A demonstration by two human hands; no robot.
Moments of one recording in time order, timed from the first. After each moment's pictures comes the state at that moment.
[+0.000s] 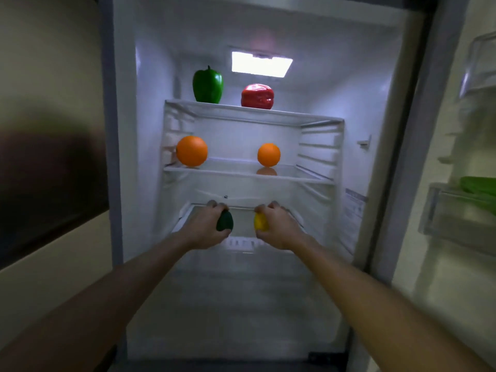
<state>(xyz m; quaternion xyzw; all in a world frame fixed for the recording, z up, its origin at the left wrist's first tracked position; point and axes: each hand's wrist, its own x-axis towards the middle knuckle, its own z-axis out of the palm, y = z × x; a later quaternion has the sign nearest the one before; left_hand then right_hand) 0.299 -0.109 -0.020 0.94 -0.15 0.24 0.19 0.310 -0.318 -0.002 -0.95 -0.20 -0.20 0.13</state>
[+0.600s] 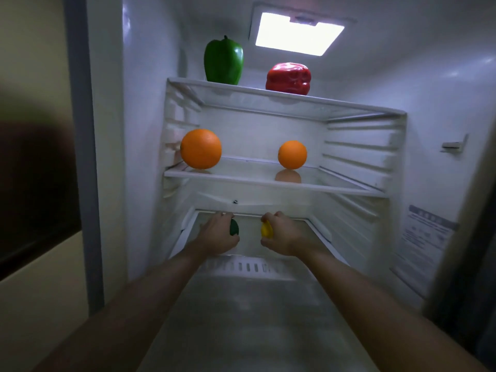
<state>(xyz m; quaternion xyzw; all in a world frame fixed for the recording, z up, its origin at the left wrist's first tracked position) 0.418 -0.087 -0.047 0.95 -0.07 0.17 0.25 0.428 -0.275 -0.024 -0.97 -0.17 -0.13 0.14</state>
